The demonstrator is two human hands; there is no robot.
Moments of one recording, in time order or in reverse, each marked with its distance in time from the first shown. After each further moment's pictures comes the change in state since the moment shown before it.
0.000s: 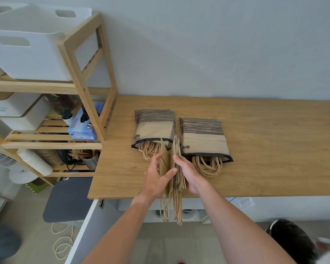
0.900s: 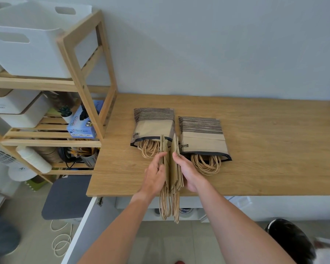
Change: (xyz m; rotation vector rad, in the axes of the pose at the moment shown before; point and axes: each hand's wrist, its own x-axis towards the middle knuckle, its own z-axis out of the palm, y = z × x) left_hand 0.002 0.001 0.004 0.082 0.000 0.047; right_hand -0.004 -0.003 -0.001 0.007 -0.010 0.053
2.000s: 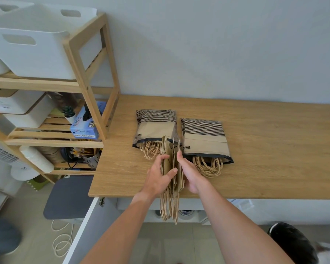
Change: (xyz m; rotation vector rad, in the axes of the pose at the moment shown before) left_hand 0.000 0.000 -0.004 0.016 -0.034 -0.050; right_hand -0.013 -0.008 0.003 0.033 -0.019 0.037
